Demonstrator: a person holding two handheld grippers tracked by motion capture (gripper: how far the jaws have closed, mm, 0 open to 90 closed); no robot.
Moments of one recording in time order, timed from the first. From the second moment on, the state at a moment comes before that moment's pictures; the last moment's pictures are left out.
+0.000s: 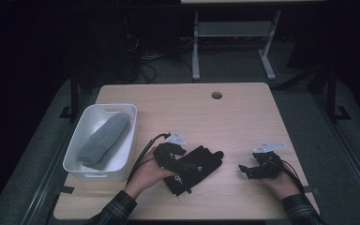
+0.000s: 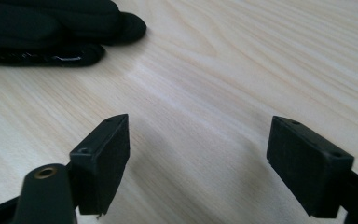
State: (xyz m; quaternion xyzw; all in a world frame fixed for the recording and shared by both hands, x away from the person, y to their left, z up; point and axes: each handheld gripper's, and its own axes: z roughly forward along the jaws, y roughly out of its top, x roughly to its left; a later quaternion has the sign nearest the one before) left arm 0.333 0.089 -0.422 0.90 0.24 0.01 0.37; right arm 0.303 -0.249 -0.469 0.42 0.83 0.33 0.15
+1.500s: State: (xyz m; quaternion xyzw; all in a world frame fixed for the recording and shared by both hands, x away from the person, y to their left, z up) left arm 0.331 0.067 -0.452 0.93 0.20 -0.01 0.31; right arm 0.306 -0.250 -0.483 0.42 0.82 0.36 0.16
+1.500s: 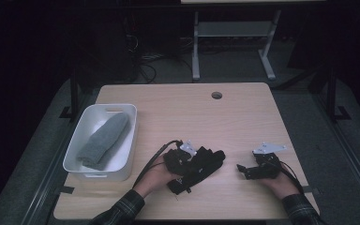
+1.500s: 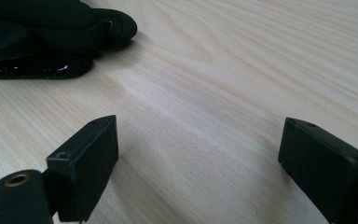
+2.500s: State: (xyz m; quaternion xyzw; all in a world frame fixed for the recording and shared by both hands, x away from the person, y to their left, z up) left arm 0.339 0.119 -0.366 0.90 0.25 -0.01 0.35; right arm 0.305 -0.250 -0.482 0.42 0.82 0.36 0.16
